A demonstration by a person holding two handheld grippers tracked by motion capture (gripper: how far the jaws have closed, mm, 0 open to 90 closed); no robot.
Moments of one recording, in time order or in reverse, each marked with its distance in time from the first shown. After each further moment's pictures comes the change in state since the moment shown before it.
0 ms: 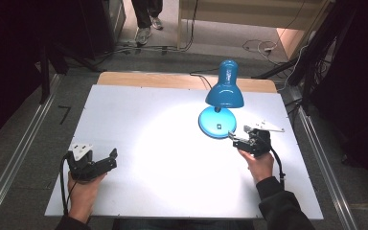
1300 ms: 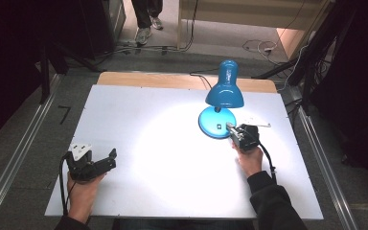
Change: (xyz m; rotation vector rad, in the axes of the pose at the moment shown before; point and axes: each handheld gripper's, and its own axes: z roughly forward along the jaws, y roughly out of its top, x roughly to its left) left arm 0.002 0.000 0.000 0.002 0.003 -0.005; right arm 0.018 0.010 0.030 -0.014 -0.012 -0.031
